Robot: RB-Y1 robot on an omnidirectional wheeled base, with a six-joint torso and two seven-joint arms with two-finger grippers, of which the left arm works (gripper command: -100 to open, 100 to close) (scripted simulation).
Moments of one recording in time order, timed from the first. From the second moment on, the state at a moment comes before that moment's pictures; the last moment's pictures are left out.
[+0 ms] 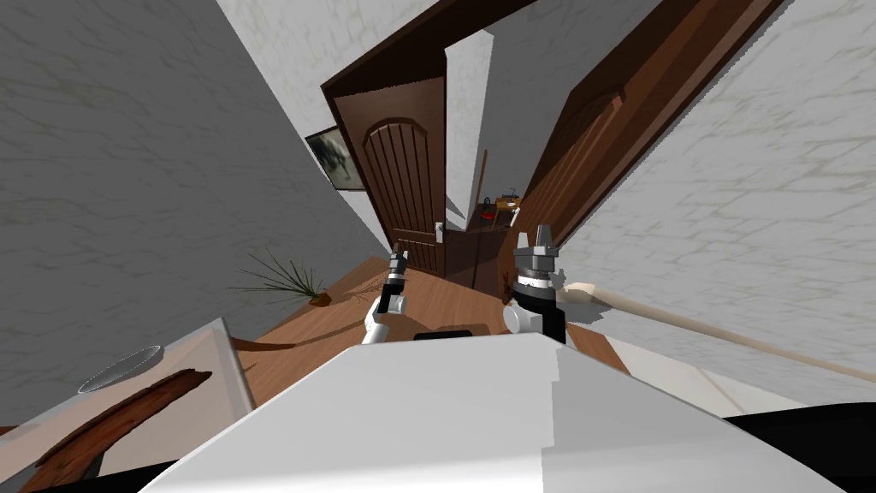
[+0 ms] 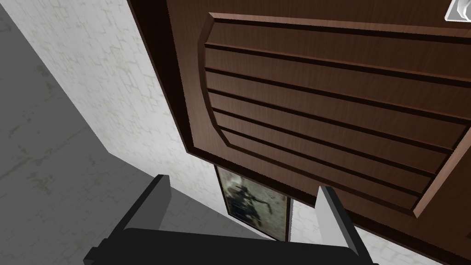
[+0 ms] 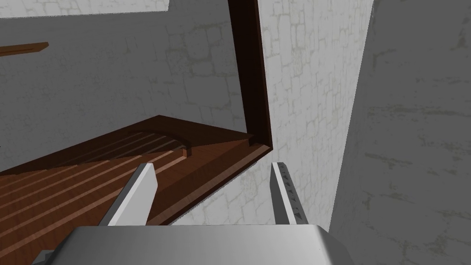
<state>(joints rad) 0.02 0.08 -0.10 -1.52 0.05 -0.55 0.08</state>
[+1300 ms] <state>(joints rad) -0.17 0.07 -0.11 -1.19 0.04 -0.53 0.07</state>
